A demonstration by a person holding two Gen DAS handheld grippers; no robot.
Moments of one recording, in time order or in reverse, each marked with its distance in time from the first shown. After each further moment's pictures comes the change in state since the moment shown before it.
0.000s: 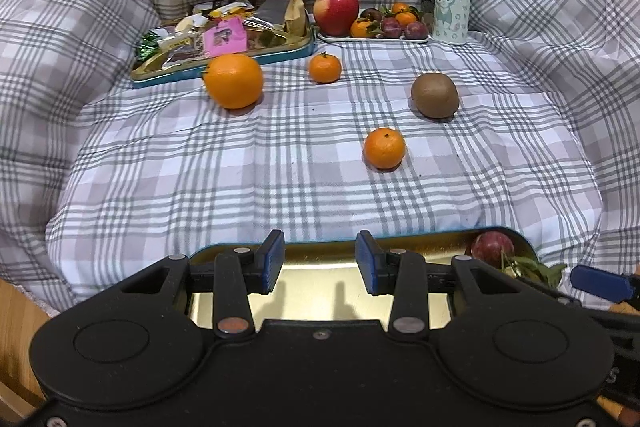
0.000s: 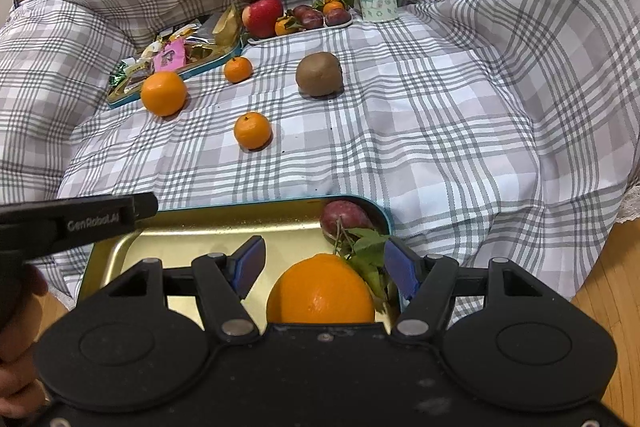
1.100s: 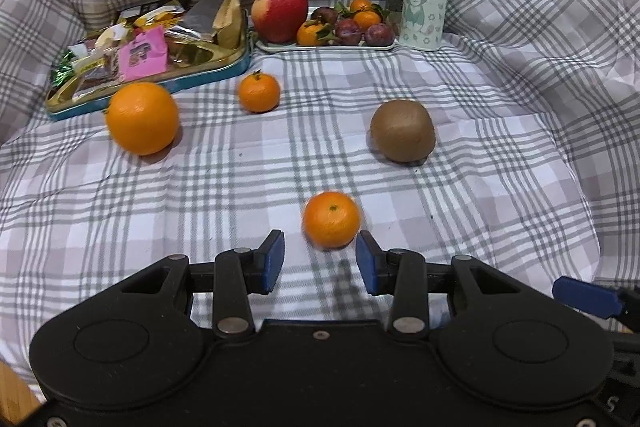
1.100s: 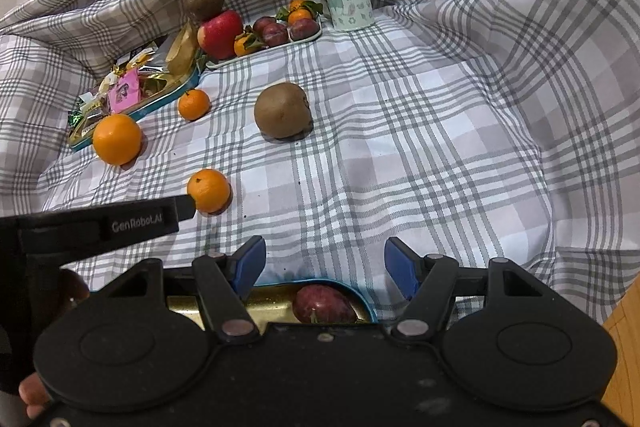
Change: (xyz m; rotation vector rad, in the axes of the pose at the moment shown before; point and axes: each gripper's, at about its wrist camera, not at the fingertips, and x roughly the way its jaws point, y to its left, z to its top) left arm 0.074 -0.029 0.057 0.035 0.024 -0.117; right arm 0.051 -0.014 0.057 0.087 0.010 -0.042
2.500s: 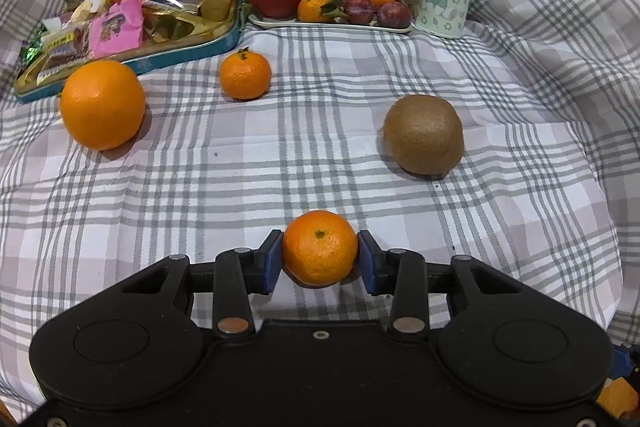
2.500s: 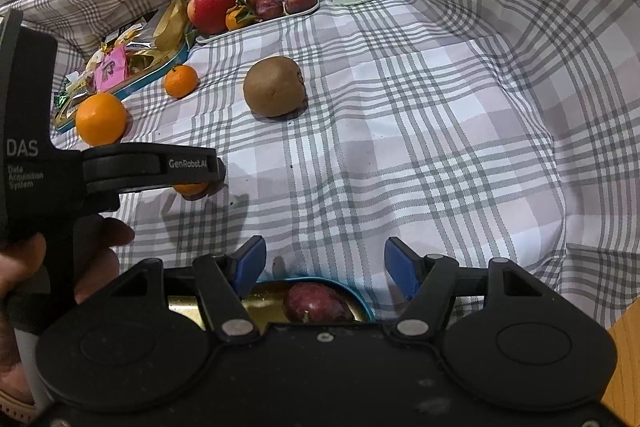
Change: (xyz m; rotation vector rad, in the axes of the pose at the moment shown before) left arm 0.050 0.003 0.014 -0.060 0.057 -0.011; right arm 0.024 0.003 0.005 -0.019 0.063 -0.018
